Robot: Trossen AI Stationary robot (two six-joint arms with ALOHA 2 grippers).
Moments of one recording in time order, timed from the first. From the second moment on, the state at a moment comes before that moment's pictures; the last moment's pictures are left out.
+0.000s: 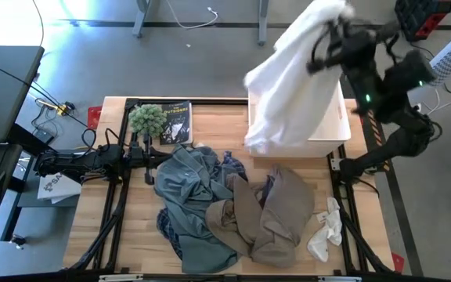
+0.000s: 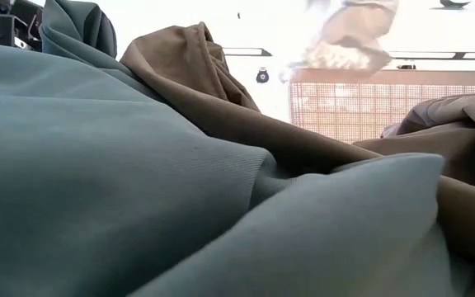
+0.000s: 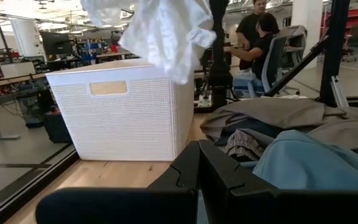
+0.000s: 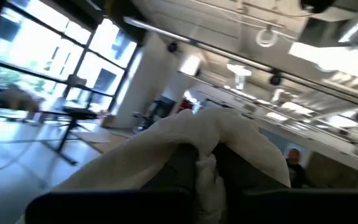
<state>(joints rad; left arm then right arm) -0.04 0.03 0.01 0.06 -0.22 0.11 -0.02 1.33 1.92 0.10 1.04 -1.05</state>
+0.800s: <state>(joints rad) -0.04 0.03 0.01 0.06 -0.25 0.11 -0.62 1.51 1.91 -1.07 0.40 -0.07</state>
